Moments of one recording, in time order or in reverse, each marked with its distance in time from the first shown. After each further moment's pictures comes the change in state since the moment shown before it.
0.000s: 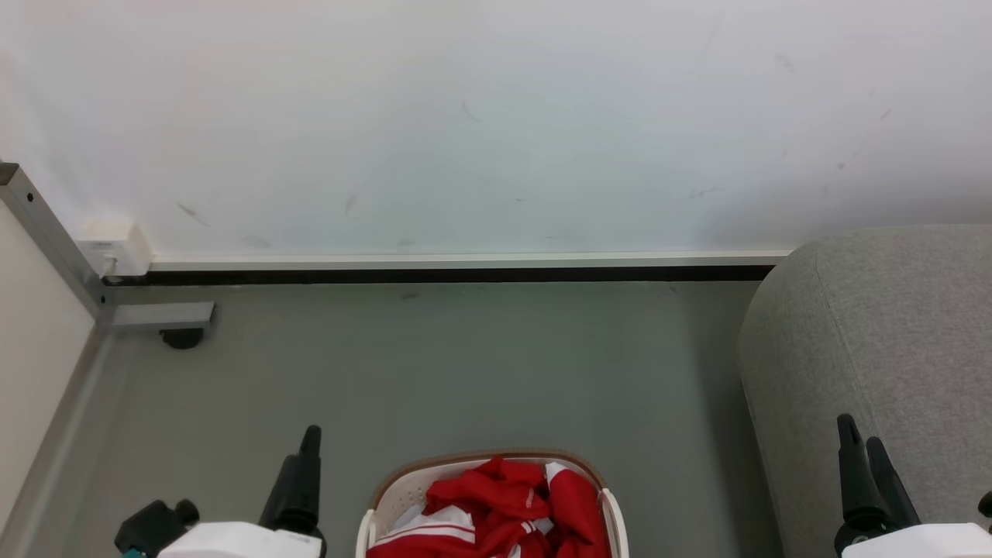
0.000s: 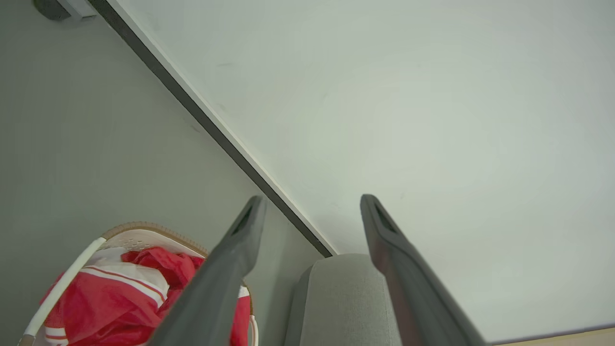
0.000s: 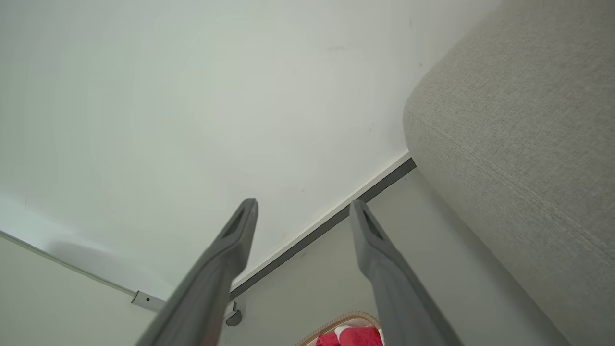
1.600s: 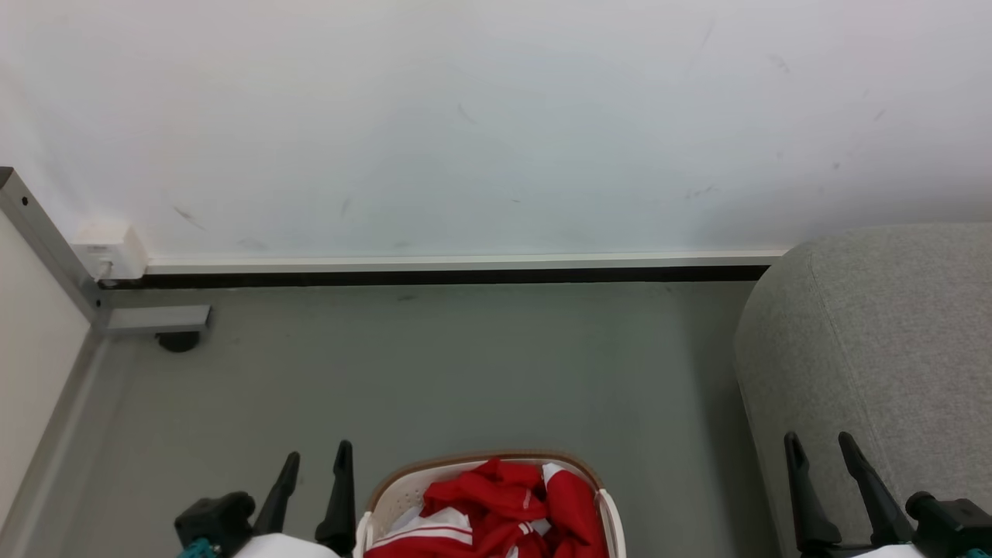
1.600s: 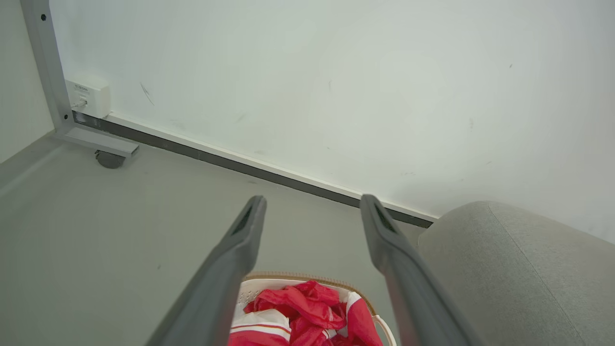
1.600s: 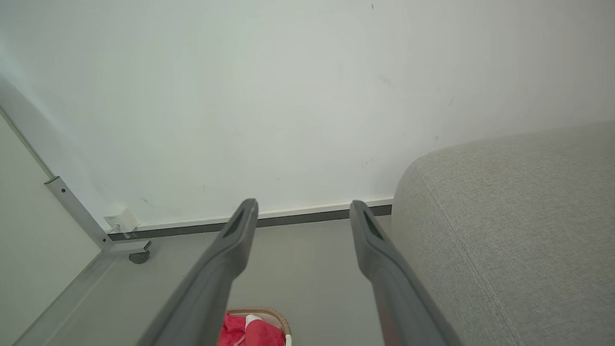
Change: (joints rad) left arm 0.002 0.005 -0.068 0.048 0.608 0.040 -0.140; right arm 0.021 -0.040 0.103 0.008 -0.526 0.002 -0.140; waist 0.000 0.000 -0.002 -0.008
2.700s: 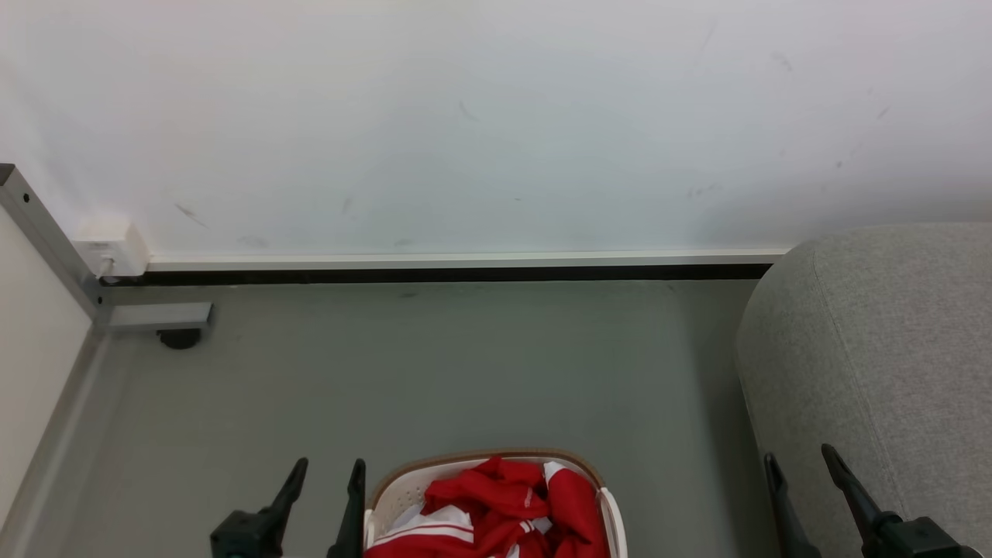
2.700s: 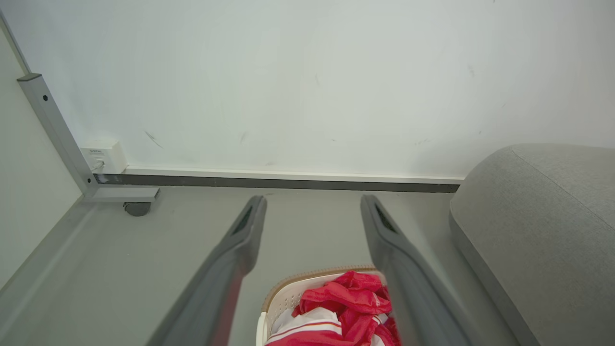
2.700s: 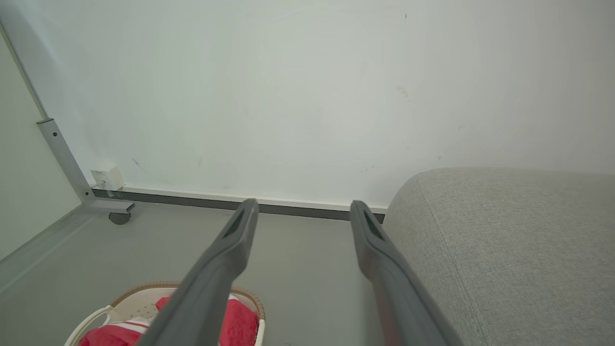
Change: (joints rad) left arm 0.020 0.006 0.007 0.032 0.287 0.004 -0.069; right arm 0.015 0.007 0.010 0.037 -0.215 0.001 -0.069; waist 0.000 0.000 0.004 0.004
